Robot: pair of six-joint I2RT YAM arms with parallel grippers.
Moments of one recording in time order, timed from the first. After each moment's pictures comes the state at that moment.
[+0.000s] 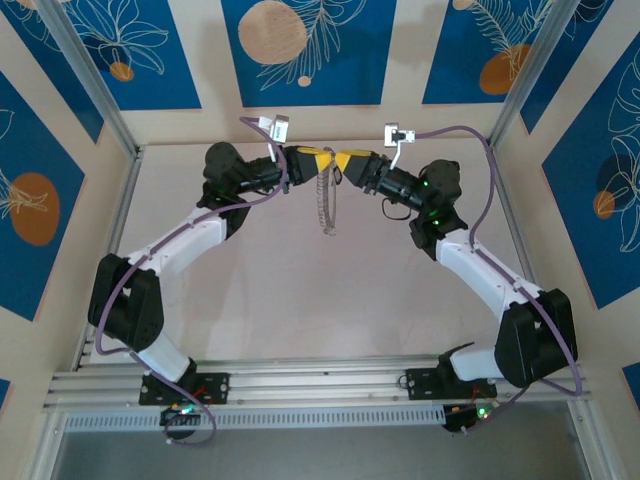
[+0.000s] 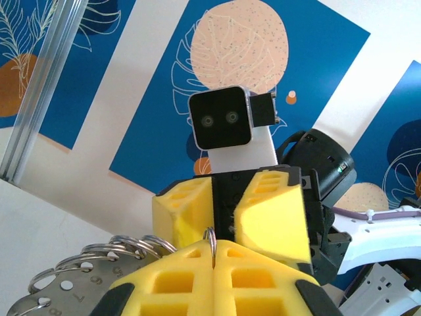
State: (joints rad) left arm -0.48 1.62 1.25 0.74 0.94 -0.79; right arm 0.37 1.35 0.99 0.66 -0.72 0.87
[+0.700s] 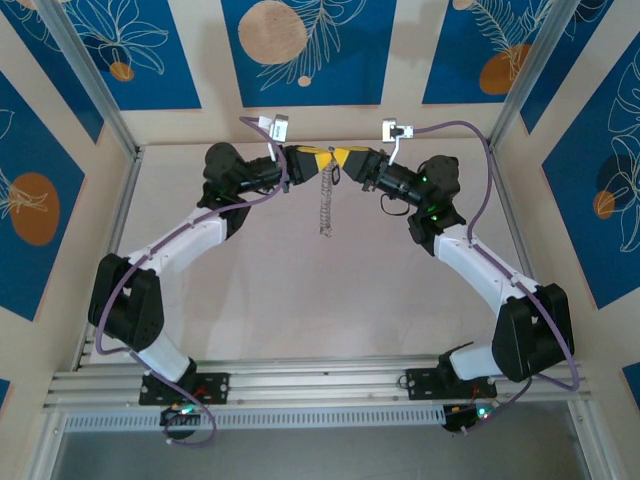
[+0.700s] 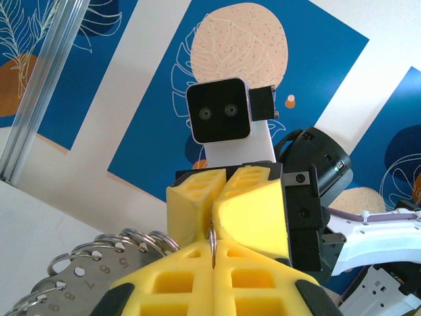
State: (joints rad) left arm -0.48 1.62 1.25 0.75 0.93 -0.81; right arm 0.37 1.38 1.03 0.67 -0.75 0.88
